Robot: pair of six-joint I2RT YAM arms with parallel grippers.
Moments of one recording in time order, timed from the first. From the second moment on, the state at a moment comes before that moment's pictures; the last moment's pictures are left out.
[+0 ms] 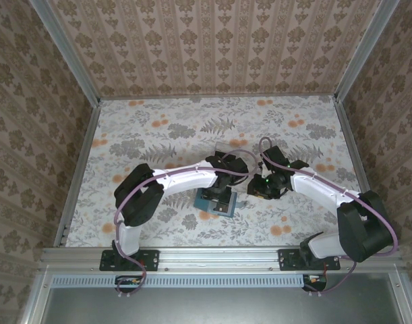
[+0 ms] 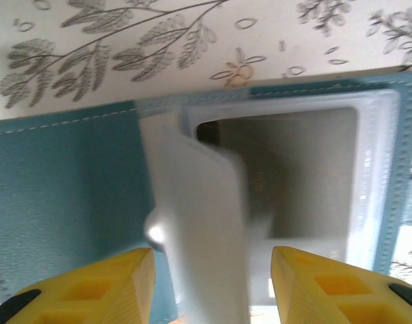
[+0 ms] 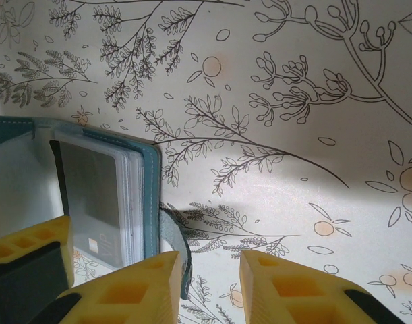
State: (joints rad) left arm -1.07 1.95 1.43 -1.01 -0.10 -0.70; right arm 0.40 1.37 0.78 -0.63 -0.32 0.63
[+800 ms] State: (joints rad) left arm -1.01 1.81 1.24 -0.81 0.04 -0.70; right arm 0.40 1.42 0.79 -0.63 -0.32 0.63
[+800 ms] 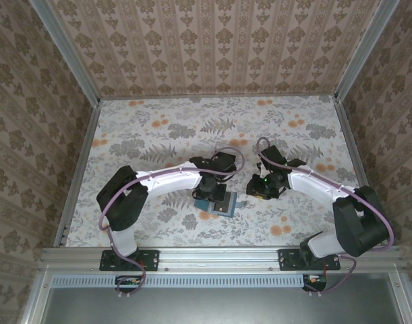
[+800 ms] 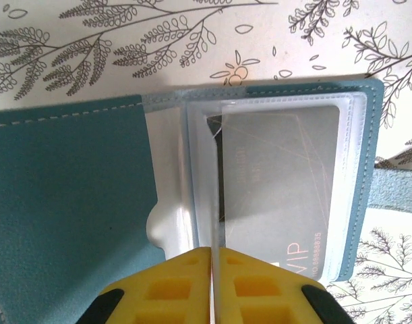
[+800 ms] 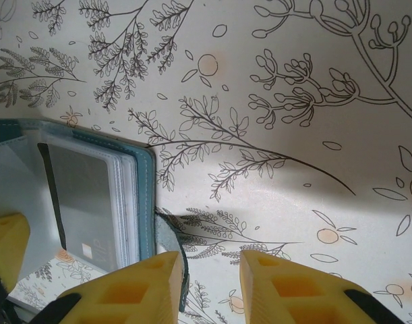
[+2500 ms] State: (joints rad) left arm -0.96 1.69 1.19 -0.97 -0.11 -0.68; right arm 0.45 1.38 0.92 -0.75 -0.32 0.60
